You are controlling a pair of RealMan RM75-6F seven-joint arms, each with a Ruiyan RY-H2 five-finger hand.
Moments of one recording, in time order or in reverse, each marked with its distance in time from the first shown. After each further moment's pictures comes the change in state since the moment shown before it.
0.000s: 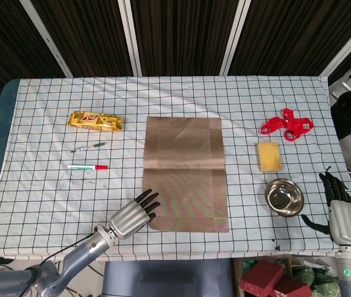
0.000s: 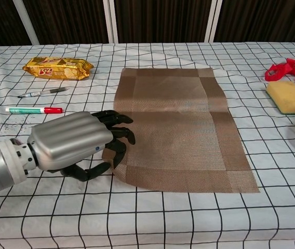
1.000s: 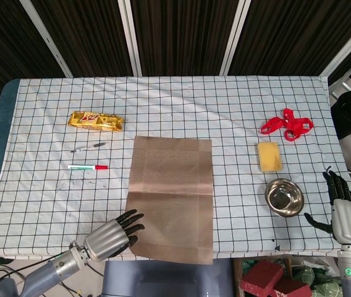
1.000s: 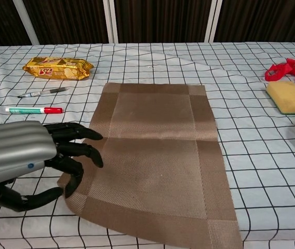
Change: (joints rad) left arm 0.027 0.323 0.191 -0.265 0.175 0.069 -0.189; right arm -0.003 0.000 0.013 0.008 0.008 0.003 -0.019
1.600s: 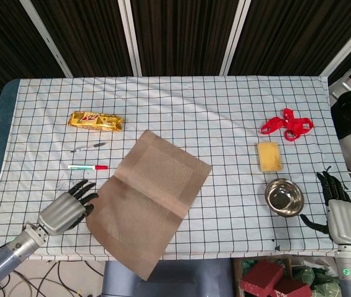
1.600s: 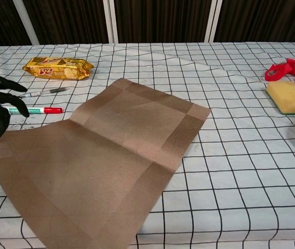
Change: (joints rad) left arm 0.048 0.217 -0.044 0.094 -0.118 0.075 -0.030; right arm 0.008 0.004 -0.014 0.008 -0.035 -0.020 0.022
